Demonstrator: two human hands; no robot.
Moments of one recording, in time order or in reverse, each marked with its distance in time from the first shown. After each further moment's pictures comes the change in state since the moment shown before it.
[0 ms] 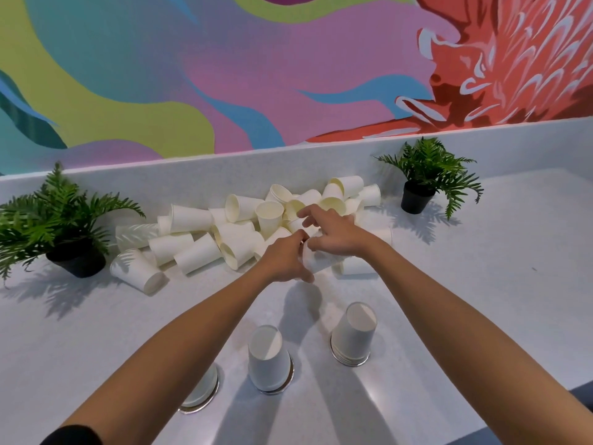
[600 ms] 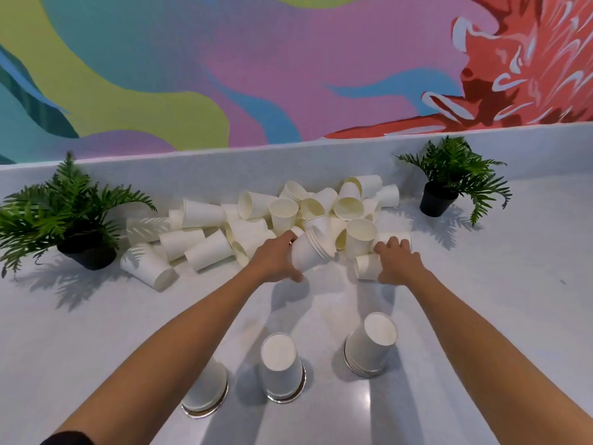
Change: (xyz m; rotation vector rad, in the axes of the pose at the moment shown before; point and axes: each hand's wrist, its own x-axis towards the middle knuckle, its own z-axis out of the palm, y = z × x) left_hand 0.006 -0.044 -0.012 0.015 0.028 -0.108; right_hand 0.004 0.119 0.028 -0.572 -0.106 0.468
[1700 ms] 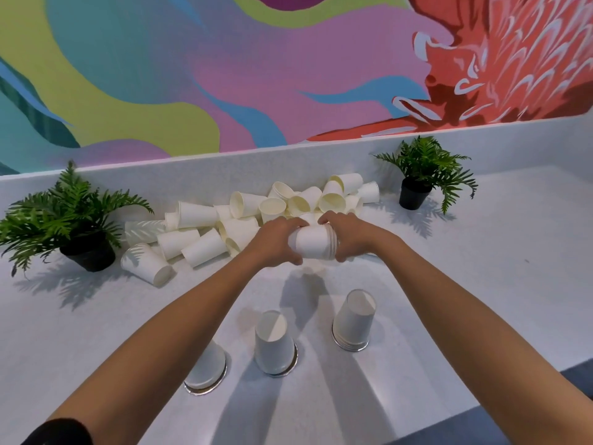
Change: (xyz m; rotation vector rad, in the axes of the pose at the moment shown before) left_hand -0.030 0.038 -0.018 0.066 0.084 0.208; right_hand -0.069 -0.049 -0.075 0.313 0.040 -0.388
